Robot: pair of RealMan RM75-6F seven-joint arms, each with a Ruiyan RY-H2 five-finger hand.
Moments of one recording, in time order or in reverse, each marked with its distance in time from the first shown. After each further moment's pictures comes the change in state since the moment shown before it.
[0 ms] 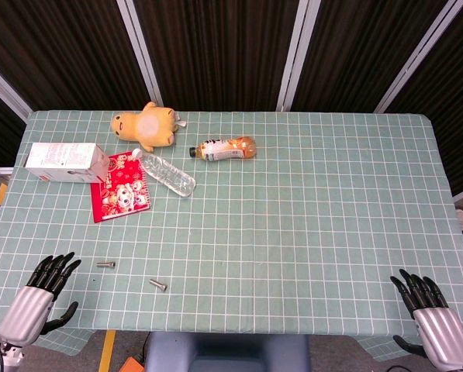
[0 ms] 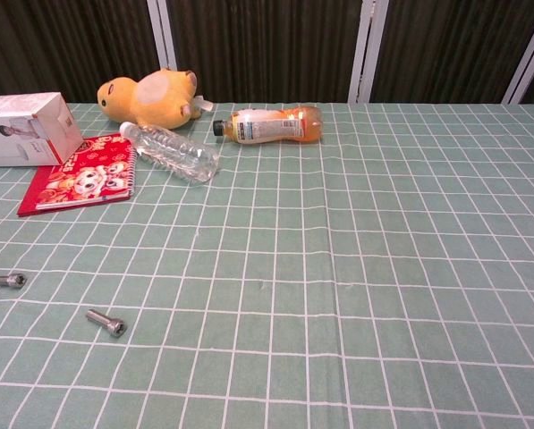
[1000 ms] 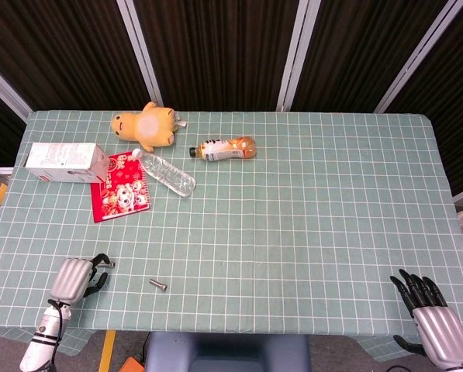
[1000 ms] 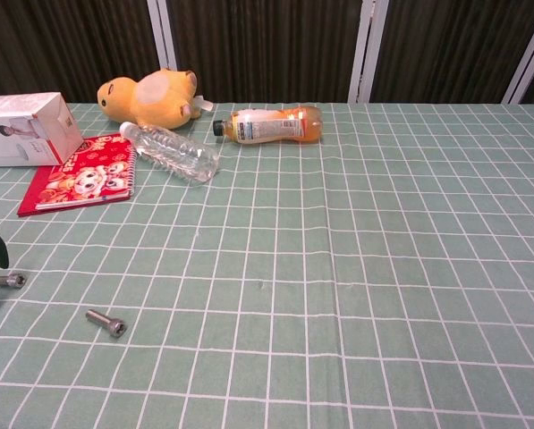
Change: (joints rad) left arm -0.130 -0.417 -0.151 0.457 -0.189 -0.226 -0.004; right arm 0.010 0.003 0.001 -0.003 0.021 -0.027 0.000
